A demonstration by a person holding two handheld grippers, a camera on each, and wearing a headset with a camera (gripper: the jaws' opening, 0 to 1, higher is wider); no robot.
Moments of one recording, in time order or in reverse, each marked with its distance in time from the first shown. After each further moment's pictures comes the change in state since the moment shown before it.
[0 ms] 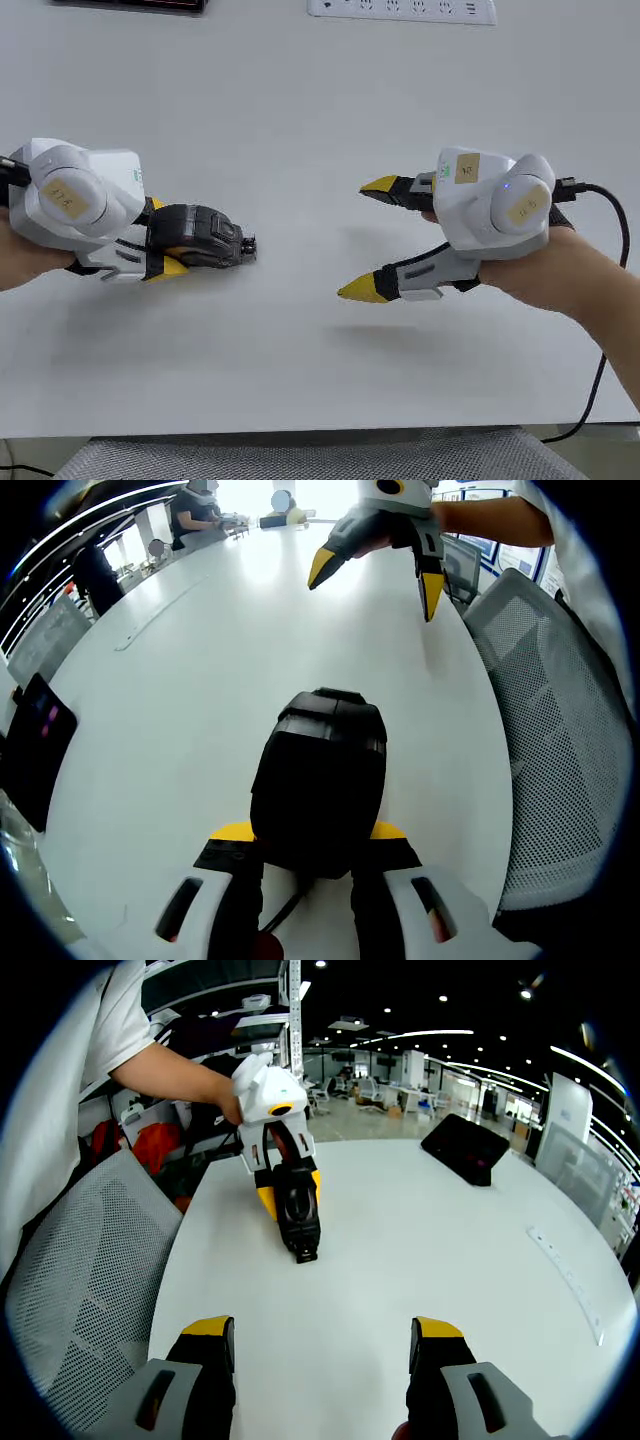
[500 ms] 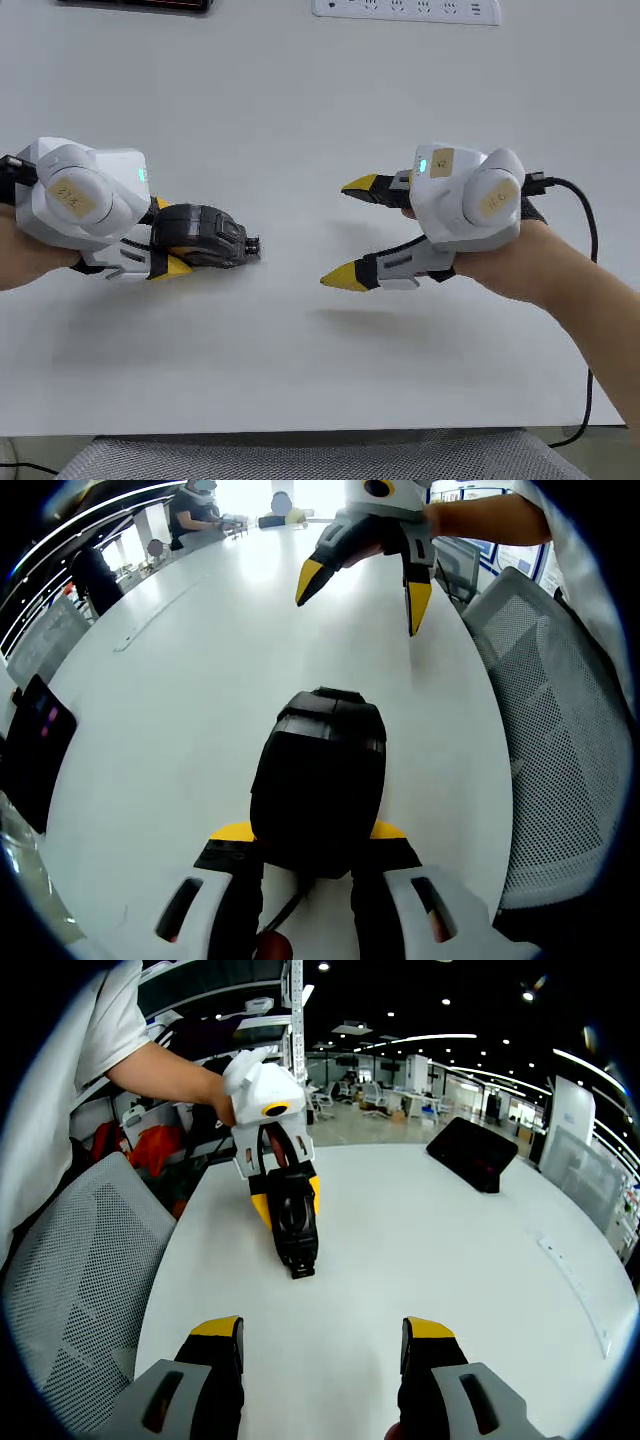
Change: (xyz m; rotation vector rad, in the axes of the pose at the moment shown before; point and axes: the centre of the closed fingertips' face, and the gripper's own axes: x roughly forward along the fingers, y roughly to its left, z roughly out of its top) left arm 0.000 0.000 0.001 0.006 0.003 -0.002; right arm 0.026 -0.005 0.010 -0.011 -0.025 0.018
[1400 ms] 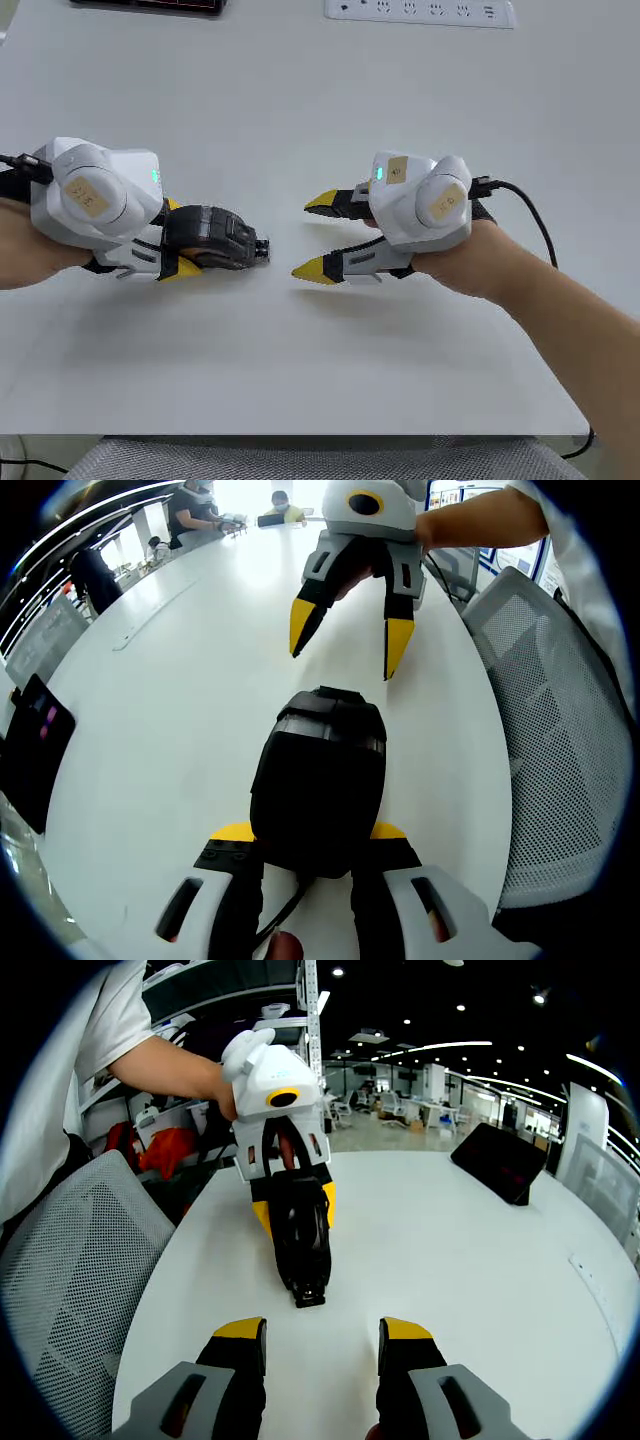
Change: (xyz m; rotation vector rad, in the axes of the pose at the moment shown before) left arm -0.001 0.000 0.000 -0.001 0.007 -0.006; right arm 0.044 0.006 0.013 -0.031 -0.046 0.078
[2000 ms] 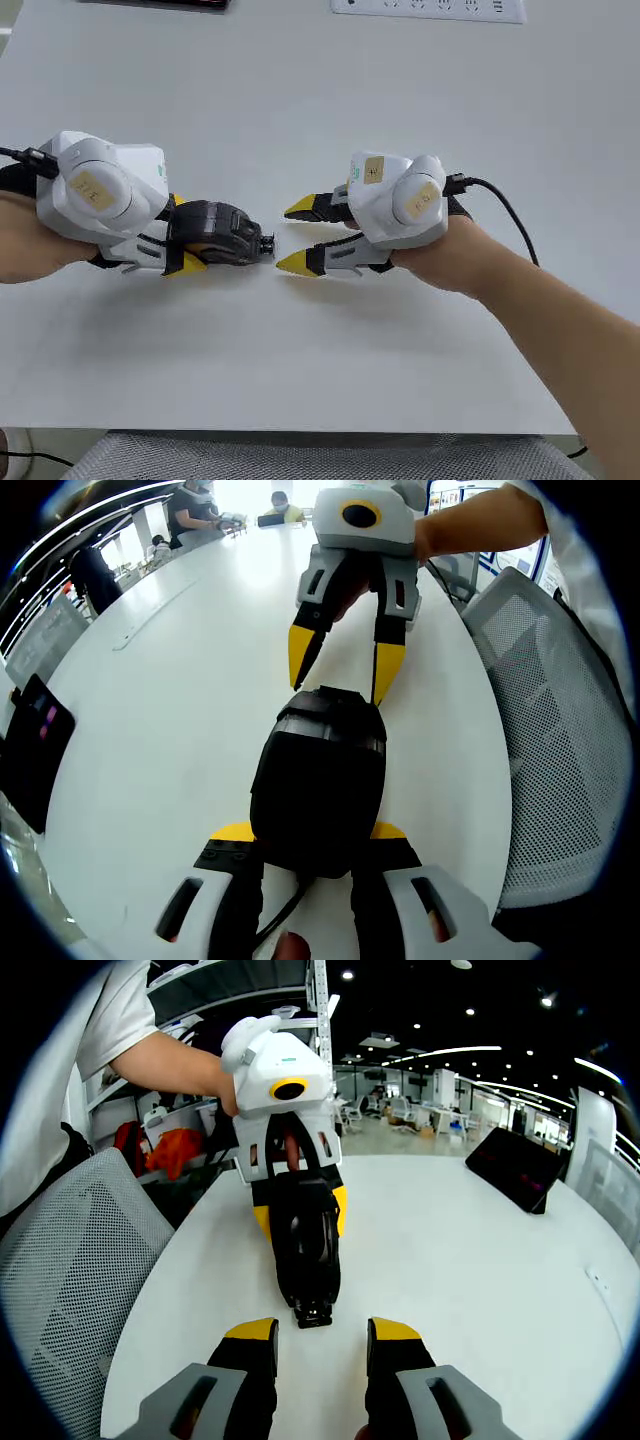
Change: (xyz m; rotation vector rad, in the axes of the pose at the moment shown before) left arm 0.001 -0.001 -0.001 -0.001 -0.001 -0.001; right arm 0.024 0.004 0.004 -0.020 -0.021 0.042
